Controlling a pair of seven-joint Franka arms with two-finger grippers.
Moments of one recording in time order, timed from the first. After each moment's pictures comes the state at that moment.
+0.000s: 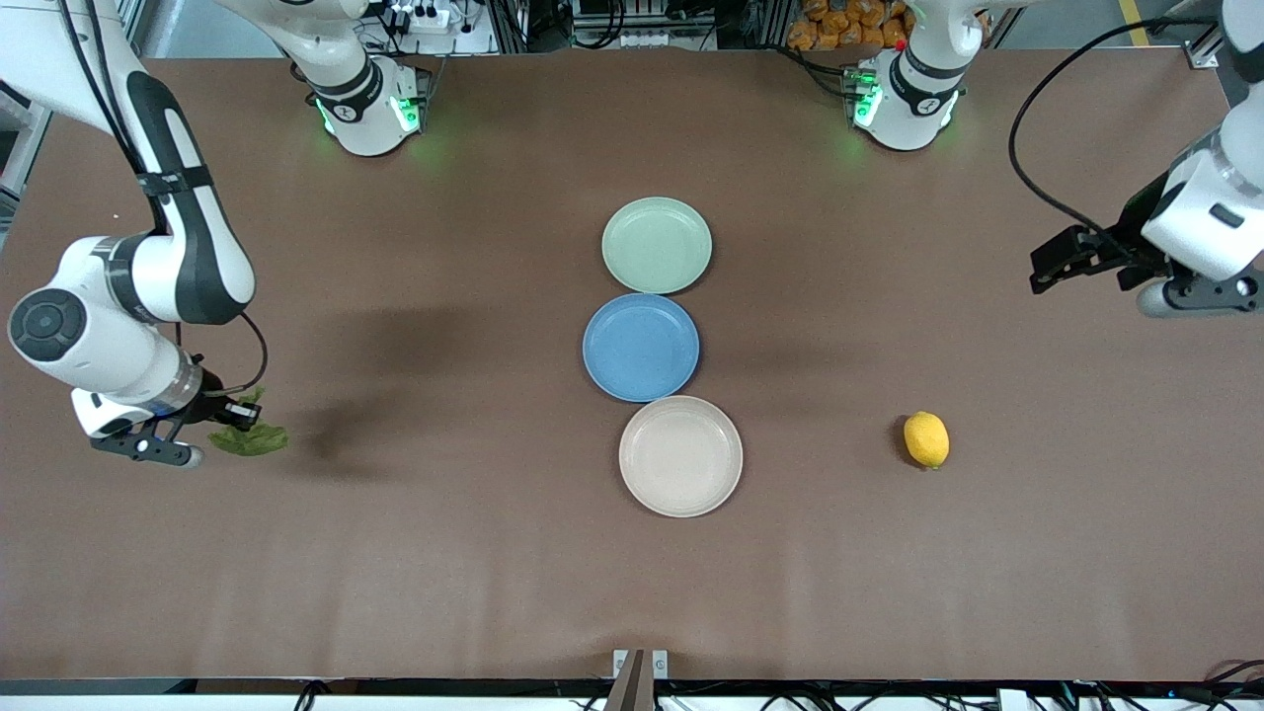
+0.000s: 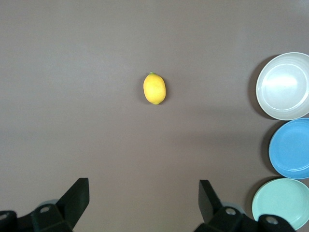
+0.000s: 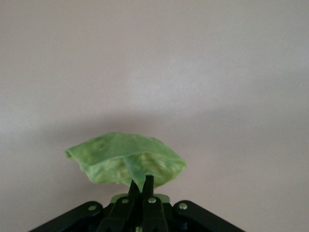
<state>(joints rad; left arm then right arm) 0.02 0.03 -0.15 -1.54 0.00 1.59 -0.15 -0.16 0.39 0.08 -1.86 -0.14 2.31 0.20</state>
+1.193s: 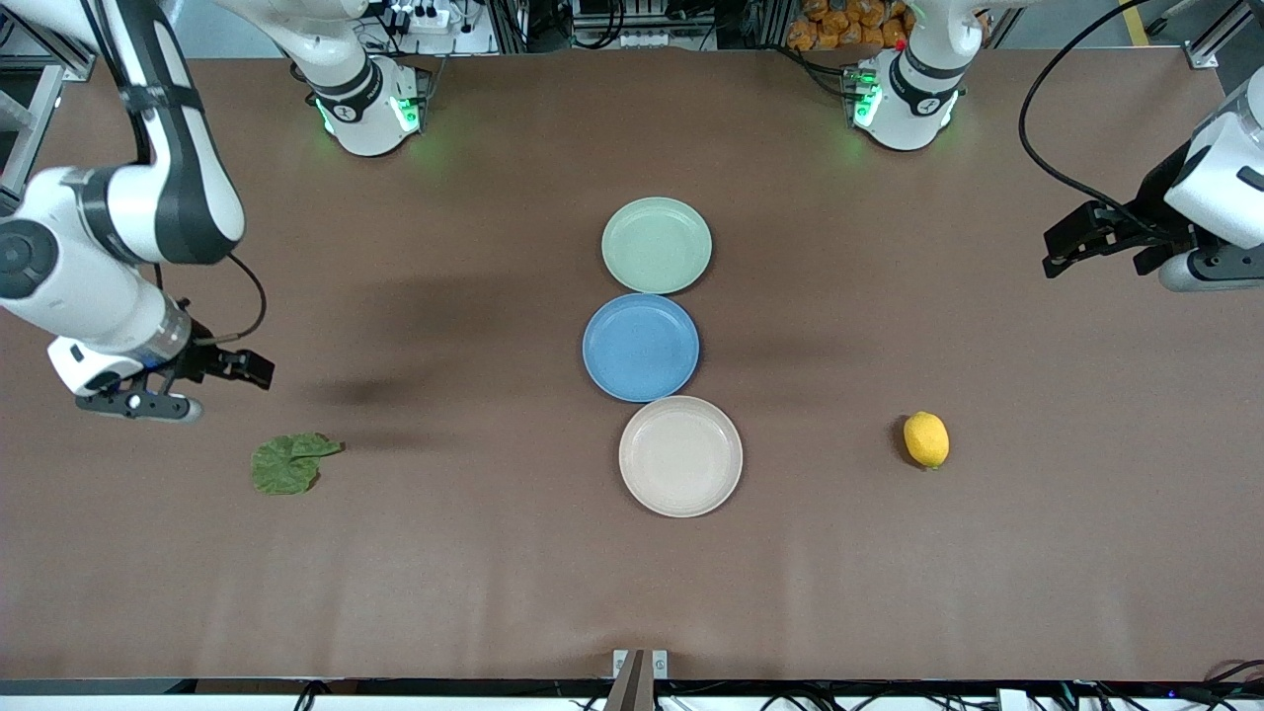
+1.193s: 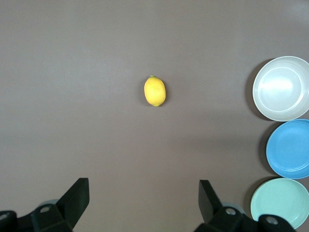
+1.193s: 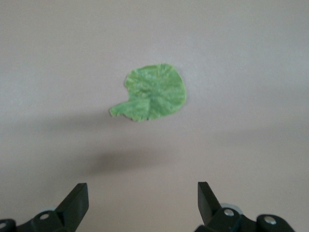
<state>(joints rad) 0.02 0.03 -0.14 -1.53 0.00 1.58 -0.15 -0.13 0.14 0.11 -1.96 -0.10 2.10 0.14</state>
